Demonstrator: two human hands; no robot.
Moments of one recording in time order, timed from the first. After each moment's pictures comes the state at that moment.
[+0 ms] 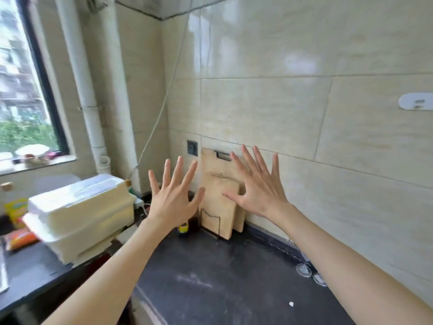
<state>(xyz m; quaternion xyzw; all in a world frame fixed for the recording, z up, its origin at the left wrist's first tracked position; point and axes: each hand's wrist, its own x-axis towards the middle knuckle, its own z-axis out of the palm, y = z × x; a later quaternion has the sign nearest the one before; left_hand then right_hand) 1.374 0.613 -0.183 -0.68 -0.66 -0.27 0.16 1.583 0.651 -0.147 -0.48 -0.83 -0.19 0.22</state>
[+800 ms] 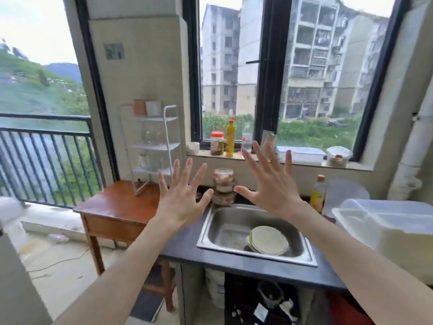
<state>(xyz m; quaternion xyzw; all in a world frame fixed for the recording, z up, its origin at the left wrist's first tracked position) 0.799 0.116 -0.190 -0.26 -0.93 -0.12 0.24 0.880 0.329 -0.151 0.00 -0.95 -0.06 0.30</state>
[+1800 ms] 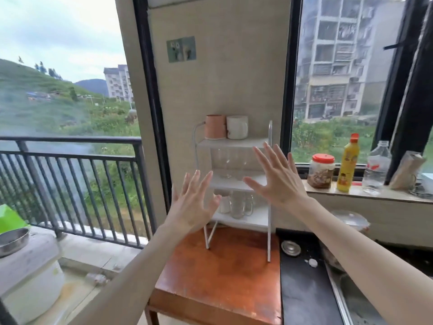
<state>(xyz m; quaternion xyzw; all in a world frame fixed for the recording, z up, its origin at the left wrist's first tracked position) 0.300 -0.144 -0.171 -0.26 -0.93 -0.20 0.18 0.358 0.075 -0.126 0.01 -0.94 0.05 0.32</state>
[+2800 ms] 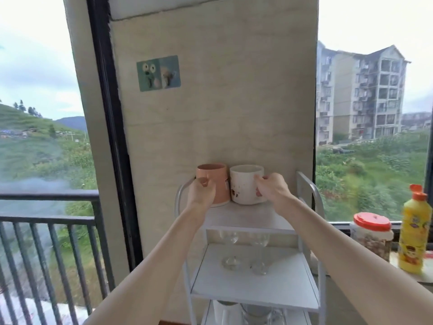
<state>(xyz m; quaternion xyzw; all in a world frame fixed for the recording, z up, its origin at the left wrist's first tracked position) -0.017 -0.013 -0.064 -0.13 -0.74 -0.65 0.07 0.038 0.135 -0.052 -0.23 -0.78 0.52 0.26</state>
